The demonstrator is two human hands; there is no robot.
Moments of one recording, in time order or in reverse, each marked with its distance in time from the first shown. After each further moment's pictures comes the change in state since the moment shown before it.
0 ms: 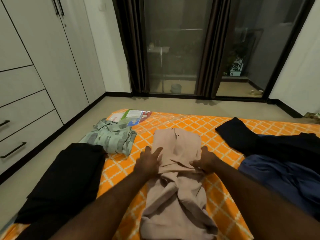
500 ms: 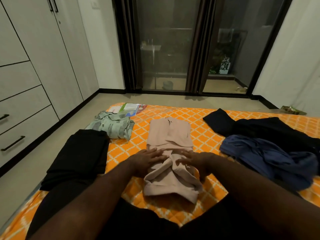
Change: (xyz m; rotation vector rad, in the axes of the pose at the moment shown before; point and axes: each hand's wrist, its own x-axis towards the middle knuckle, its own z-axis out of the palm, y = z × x) left_hand -0.089 -0.011 -0.029 0.429 -0.286 0.644; right_hand -0.125 -0.001 0.008 -1.081 -0.335 -0.507
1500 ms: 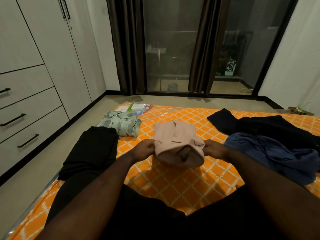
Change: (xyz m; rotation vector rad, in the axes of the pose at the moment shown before) left_hand -0.045 0.018 -0.046 -1.133 0.379 -0.307; right_hand -0.051 0.010 0.002 1.191 0.438 0.022
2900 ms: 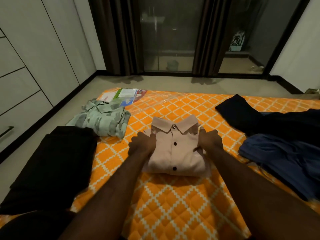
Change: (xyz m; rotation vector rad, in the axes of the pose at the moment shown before) left_hand 0.155 -0.058 0.040 0.282 0.393 -0.819; right_hand 0.177 0.056 0.016 0.173 0.699 0.701
